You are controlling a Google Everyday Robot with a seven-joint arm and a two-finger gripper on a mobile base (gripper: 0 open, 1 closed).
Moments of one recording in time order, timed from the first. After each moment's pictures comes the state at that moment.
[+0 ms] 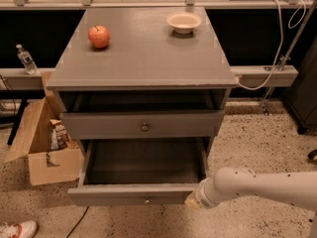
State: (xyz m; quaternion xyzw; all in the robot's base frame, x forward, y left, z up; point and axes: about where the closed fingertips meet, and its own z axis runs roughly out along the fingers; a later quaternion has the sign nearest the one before) arm 0.462 -0.126 0.403 -0.46 0.86 0.15 0.16
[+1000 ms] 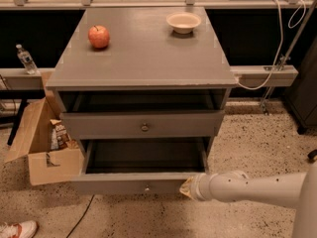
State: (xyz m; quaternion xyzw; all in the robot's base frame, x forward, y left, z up) arm 0.517 -0.110 0.387 -0.56 0.78 0.08 0.28
